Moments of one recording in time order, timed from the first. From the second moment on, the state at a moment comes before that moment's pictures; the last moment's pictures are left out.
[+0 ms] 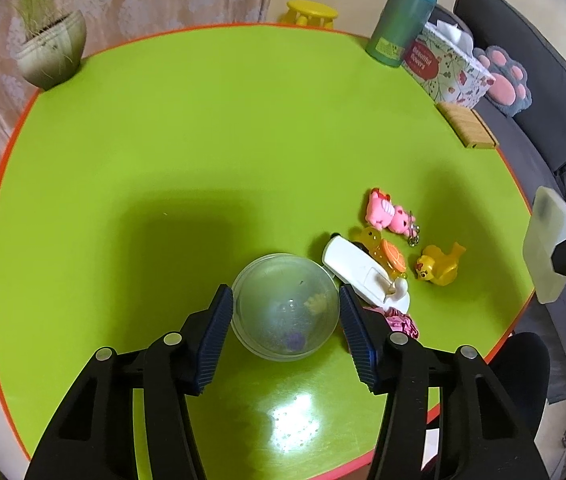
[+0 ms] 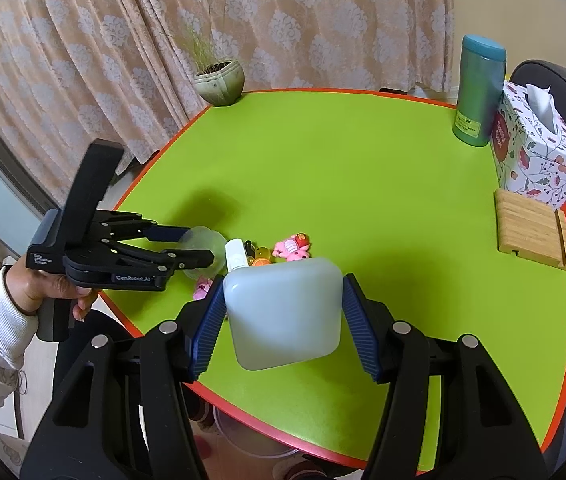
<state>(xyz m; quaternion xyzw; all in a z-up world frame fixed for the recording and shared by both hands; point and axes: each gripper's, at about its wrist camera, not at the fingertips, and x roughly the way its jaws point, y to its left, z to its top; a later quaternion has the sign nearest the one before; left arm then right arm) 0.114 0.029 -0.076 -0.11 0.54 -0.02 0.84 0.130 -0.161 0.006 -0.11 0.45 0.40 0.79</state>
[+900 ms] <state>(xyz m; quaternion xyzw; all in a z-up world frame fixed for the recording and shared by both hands) 0.028 -0.008 0.004 -0.05 0.41 -0.05 0.91 0.071 -0.183 0.025 -0.13 0.38 0.39 0.83</state>
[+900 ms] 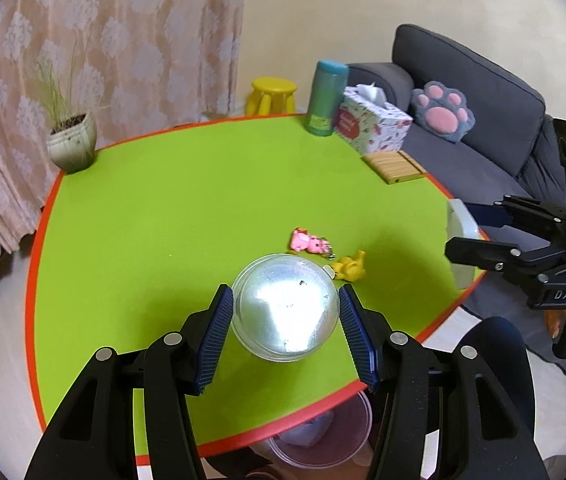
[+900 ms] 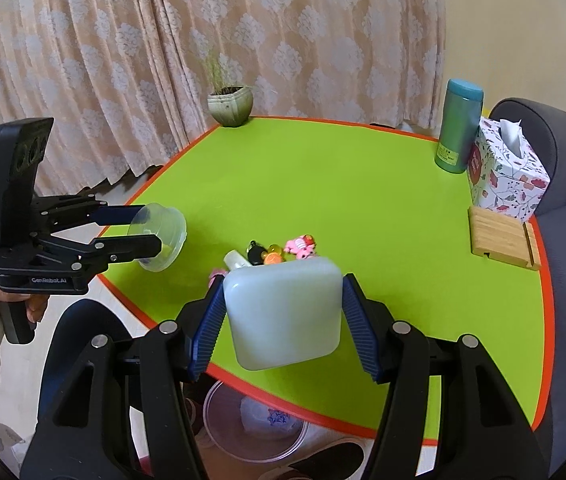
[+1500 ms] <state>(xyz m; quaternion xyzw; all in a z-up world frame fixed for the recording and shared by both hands) -0.028 -0.045 0.004 -0.05 0.39 -0.09 0.92 0.009 -0.205 0.018 -0.12 0.38 0.40 0.82</state>
